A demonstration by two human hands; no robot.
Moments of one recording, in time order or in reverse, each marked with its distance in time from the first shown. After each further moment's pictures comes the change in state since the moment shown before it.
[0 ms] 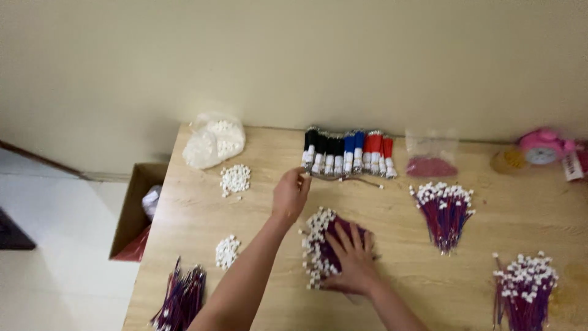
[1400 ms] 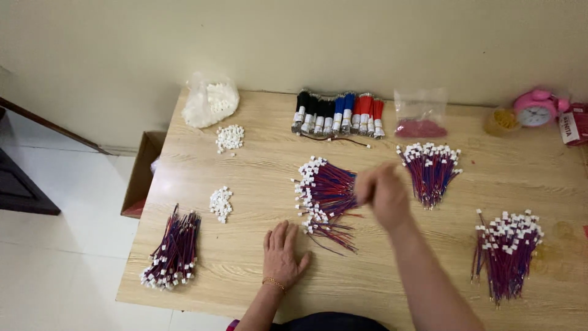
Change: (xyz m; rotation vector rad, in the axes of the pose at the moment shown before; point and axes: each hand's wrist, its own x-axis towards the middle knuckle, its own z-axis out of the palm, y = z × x) left_hand -0.275 -0.058 0.054 0.509 0.100 0.295; right_hand -0.080 0.003 -0.155 1.366 0.491 -0.161
